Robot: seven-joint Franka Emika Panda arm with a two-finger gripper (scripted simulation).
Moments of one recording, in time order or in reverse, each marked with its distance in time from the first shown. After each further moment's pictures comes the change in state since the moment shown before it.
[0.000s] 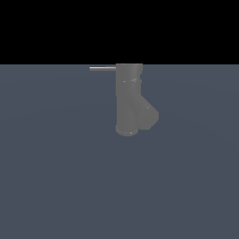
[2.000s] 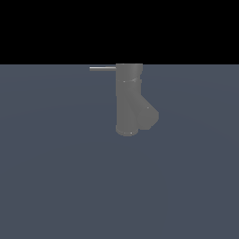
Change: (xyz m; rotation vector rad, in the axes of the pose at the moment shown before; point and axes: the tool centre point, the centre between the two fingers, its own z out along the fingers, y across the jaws) arm 0.113 -0.004 0.019 0.110 -0.038 0.390
